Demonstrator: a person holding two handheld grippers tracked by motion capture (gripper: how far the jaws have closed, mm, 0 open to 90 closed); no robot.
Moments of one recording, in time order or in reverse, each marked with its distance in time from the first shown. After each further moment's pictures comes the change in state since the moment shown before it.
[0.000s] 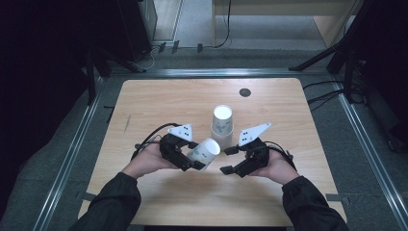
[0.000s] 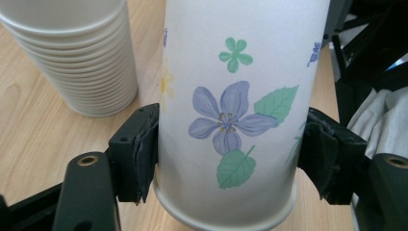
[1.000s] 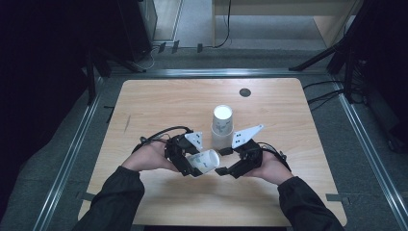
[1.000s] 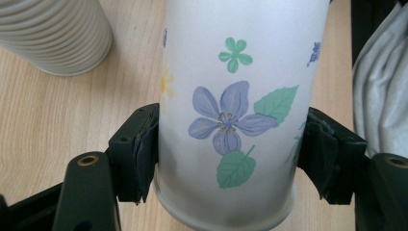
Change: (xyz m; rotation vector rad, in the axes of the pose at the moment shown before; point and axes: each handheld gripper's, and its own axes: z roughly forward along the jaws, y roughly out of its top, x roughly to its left) left arm -0.009 0.011 0.020 0.293 -0.025 0.086; right arm 0.001 0.003 0.019 0.007 0.000 -0.042
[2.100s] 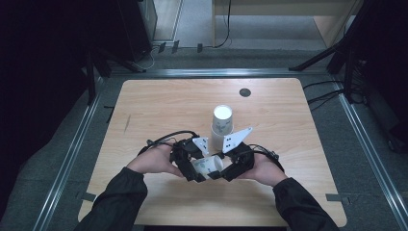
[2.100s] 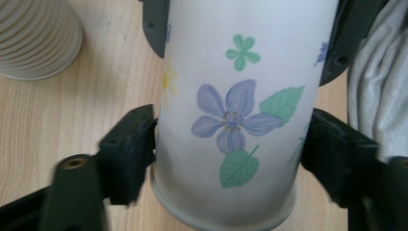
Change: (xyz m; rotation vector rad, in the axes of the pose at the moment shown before) left arm -0.004 0.007 0.015 0.031 -0.043 -0.007; right arm 0.007 0.008 0.017 0.030 0.057 -0.048
